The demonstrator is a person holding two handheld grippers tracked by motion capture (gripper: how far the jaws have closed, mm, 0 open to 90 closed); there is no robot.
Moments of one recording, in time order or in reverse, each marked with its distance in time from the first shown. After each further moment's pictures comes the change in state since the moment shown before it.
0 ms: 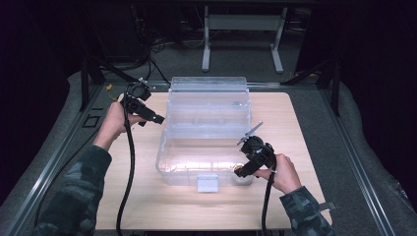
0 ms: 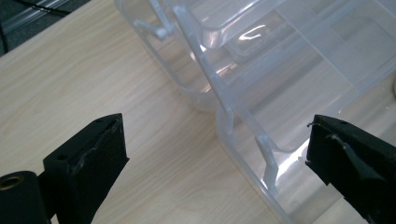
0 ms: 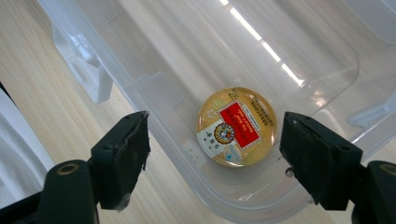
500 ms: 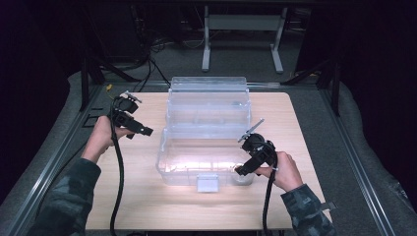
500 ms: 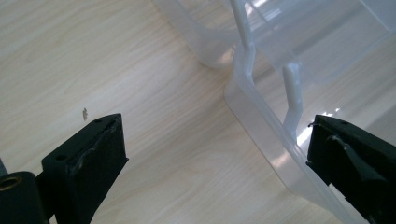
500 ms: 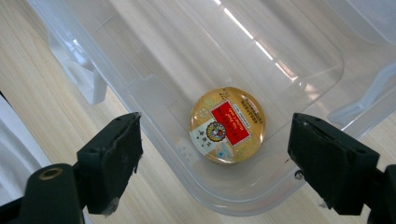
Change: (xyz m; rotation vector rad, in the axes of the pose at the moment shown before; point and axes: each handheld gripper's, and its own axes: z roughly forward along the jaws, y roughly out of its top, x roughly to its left) left arm 0.014 -0.048 -0.001 0.033 -0.007 -0.061; right arm -0.003 0.004 -0.007 0.009 -0.024 0.007
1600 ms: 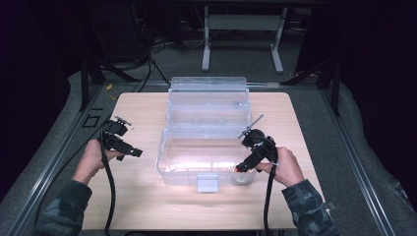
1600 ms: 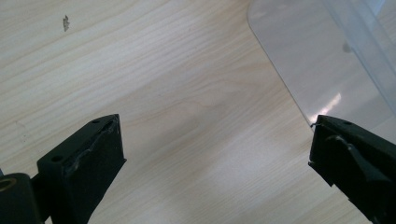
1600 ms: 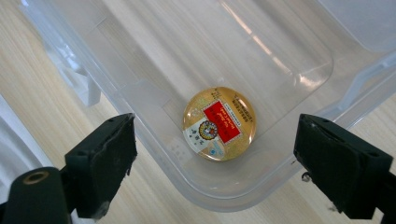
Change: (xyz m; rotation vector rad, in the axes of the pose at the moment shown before) left arm 0.012 -0.075 0.024 0.086 -0.005 -0.094; right arm -0.007 0.007 -0.005 0.033 -0.002 0.010
